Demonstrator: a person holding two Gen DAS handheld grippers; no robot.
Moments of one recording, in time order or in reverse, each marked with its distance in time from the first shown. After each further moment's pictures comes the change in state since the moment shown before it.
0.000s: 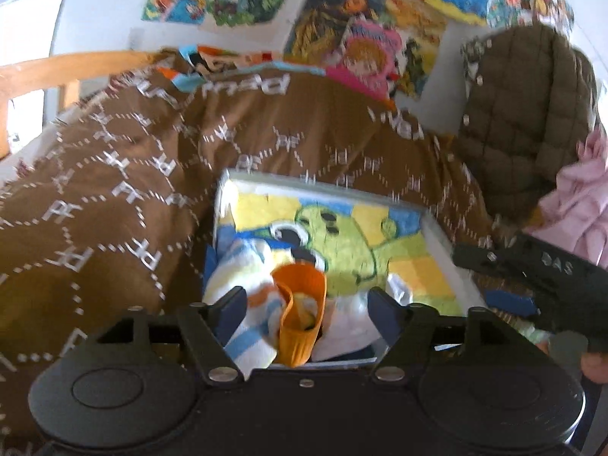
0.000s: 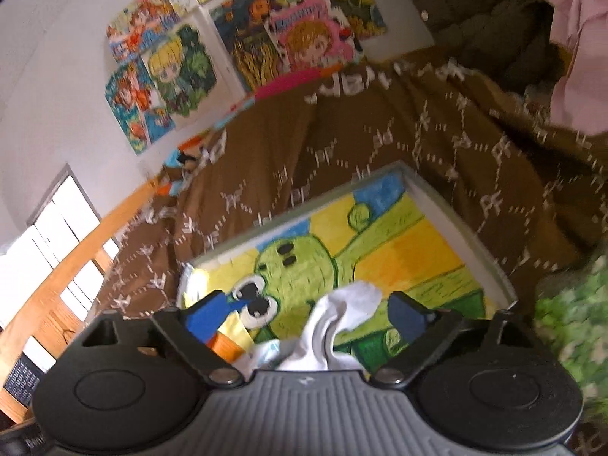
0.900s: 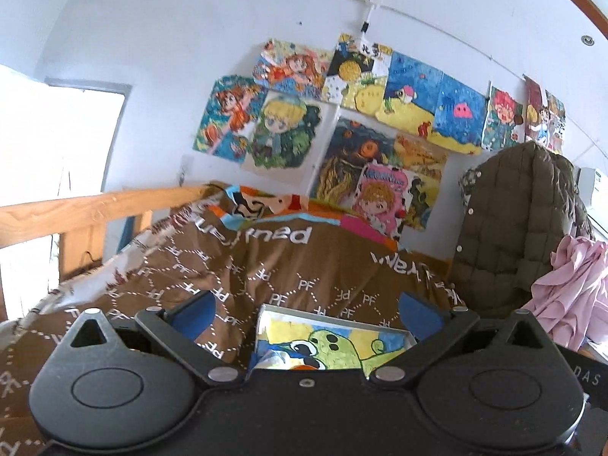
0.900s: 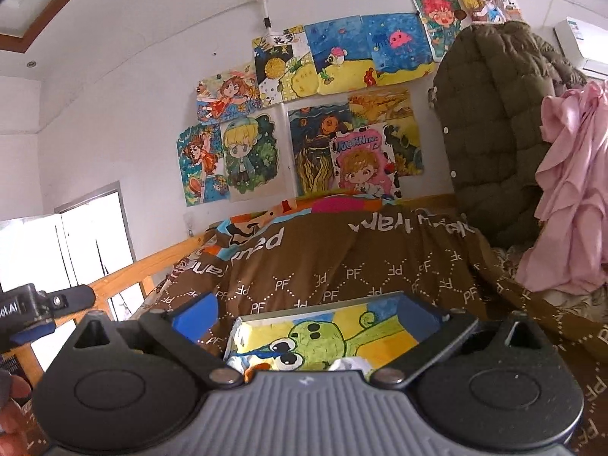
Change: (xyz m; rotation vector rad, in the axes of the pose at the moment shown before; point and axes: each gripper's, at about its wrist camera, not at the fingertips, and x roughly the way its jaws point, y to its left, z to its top) left arm -0.200 -0.041 0.005 -0.021 -0.396 0.105; right arm -0.187 0.078 -0.023 -0.283 -0.298 -0.002
